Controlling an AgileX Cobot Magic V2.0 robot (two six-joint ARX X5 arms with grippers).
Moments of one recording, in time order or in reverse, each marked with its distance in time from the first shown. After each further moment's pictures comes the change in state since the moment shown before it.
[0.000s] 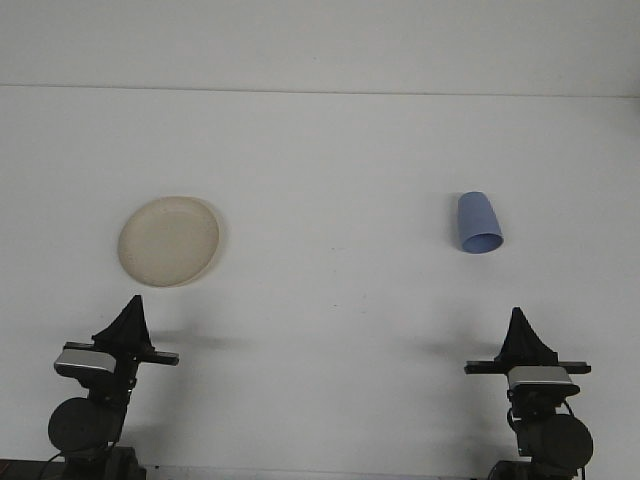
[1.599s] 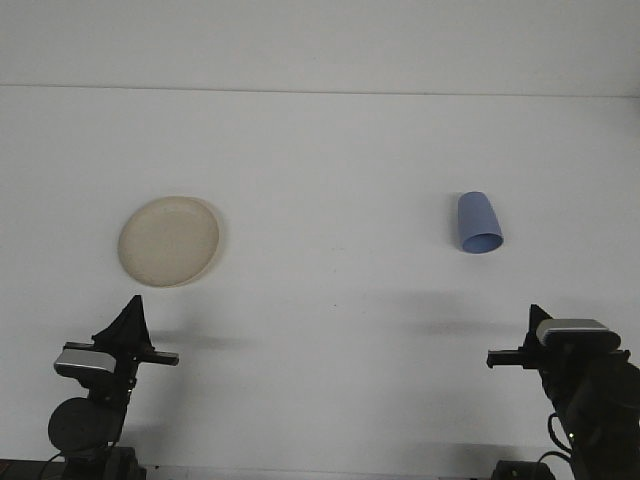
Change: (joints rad) left arm 0.000 0.000 0.000 0.000 0.000 0.000; right arm 0.000 0.473 0.751 -0.807 -0.002 0.001
